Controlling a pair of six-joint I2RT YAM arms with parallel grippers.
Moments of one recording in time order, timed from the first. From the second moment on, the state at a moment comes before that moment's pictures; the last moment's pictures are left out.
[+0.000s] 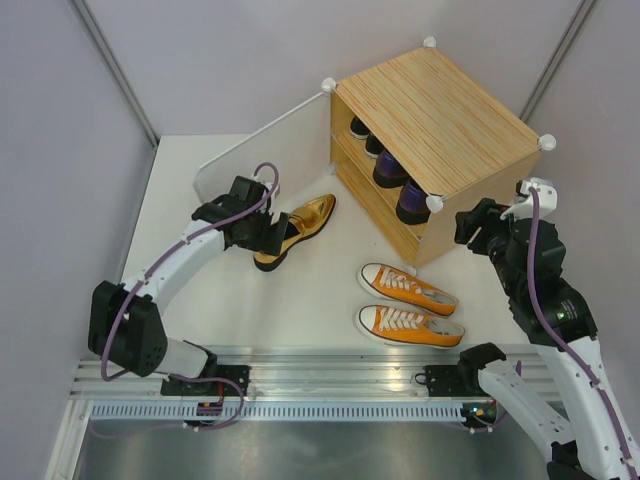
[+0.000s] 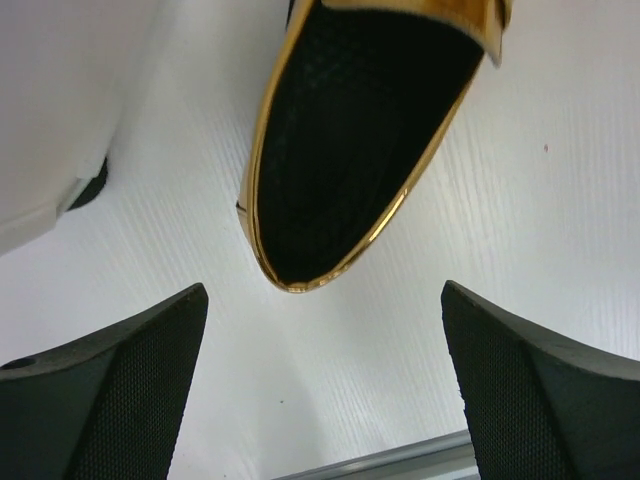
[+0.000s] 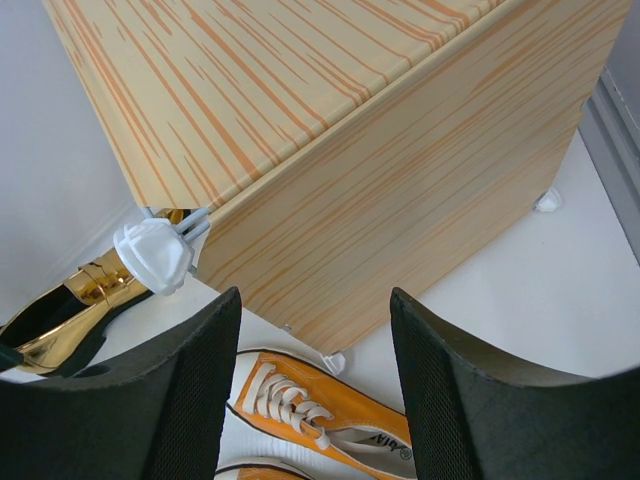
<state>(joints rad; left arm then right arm) -0.41 1.45 1.16 -0.72 -0.06 -0.11 0.31 0.67 1.04 -0.64 0.29 0.37</state>
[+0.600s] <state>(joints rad) -0.41 1.54 1.04 -0.56 0.00 0.08 0.34 0.64 1.03 -0.63 0.30 0.36</state>
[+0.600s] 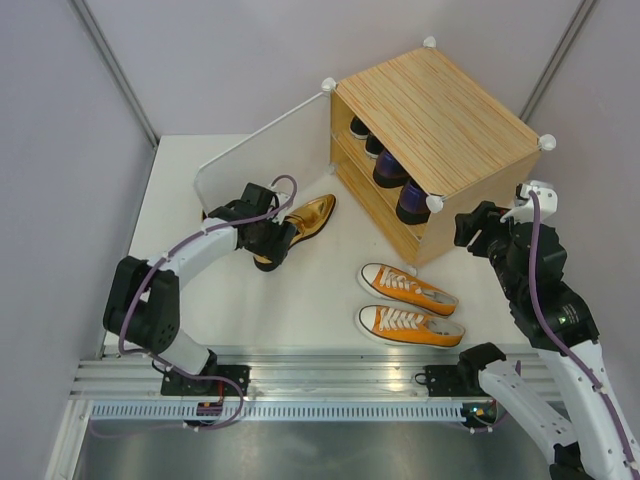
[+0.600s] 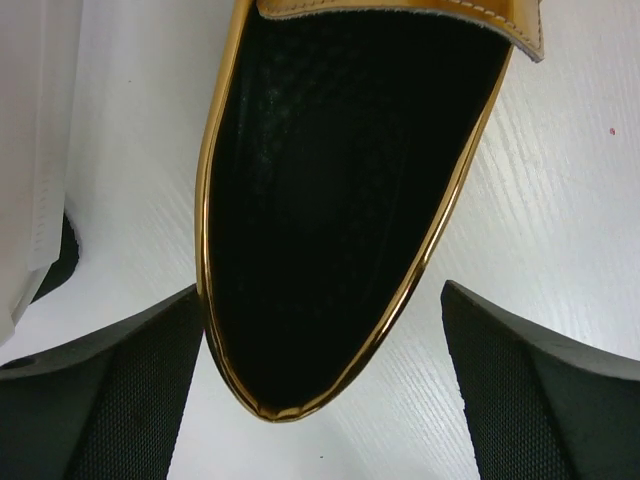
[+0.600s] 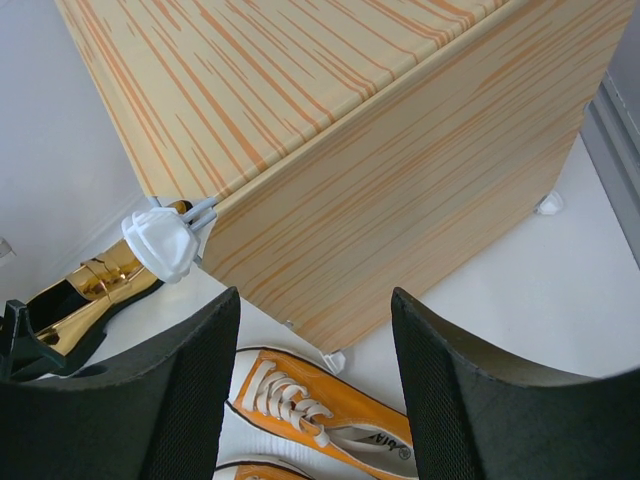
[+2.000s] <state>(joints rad) -0.46 1.70 1.09 -0.54 -0.07 0.13 0.37 0.64 1.03 -0.63 0.37 0.35</state>
